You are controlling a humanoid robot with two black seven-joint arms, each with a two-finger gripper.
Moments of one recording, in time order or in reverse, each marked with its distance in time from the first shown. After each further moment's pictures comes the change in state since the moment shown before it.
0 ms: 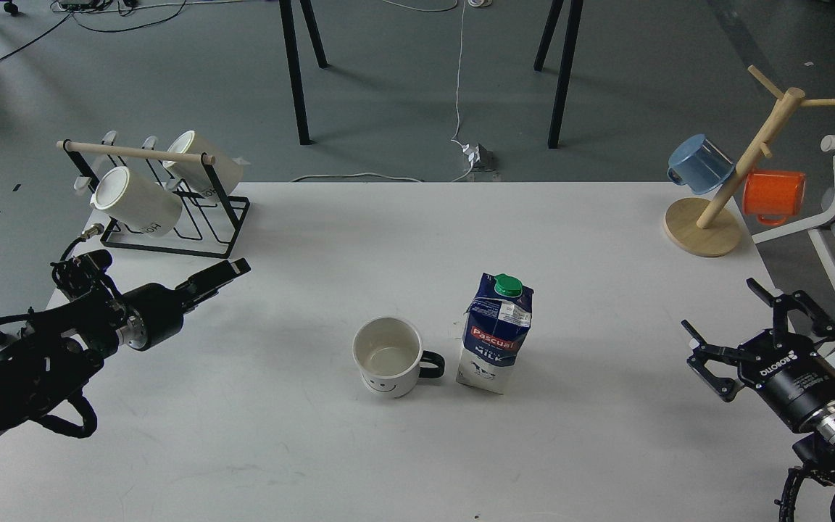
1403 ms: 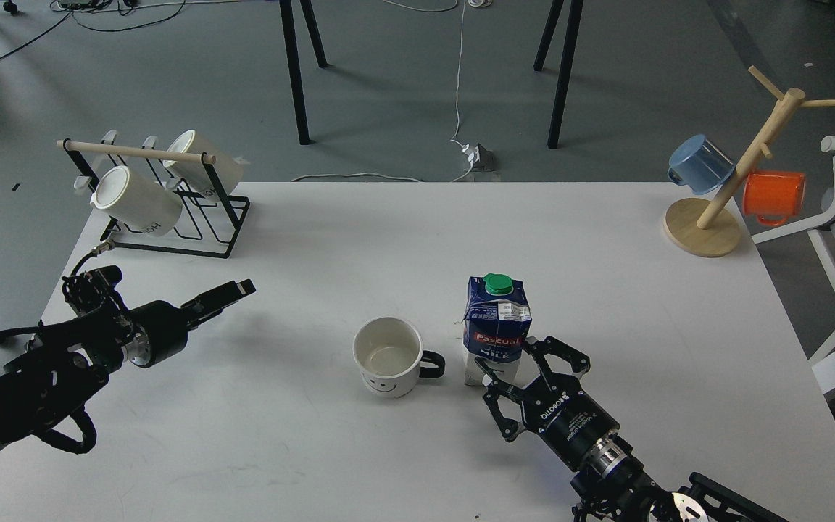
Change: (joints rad) left arm 0.017 -0.013 0.127 0.021 0.020 0.010 0.000; right arm 0.101 0.516 -0.355 -0.090 -0.133 0.000 -0.011
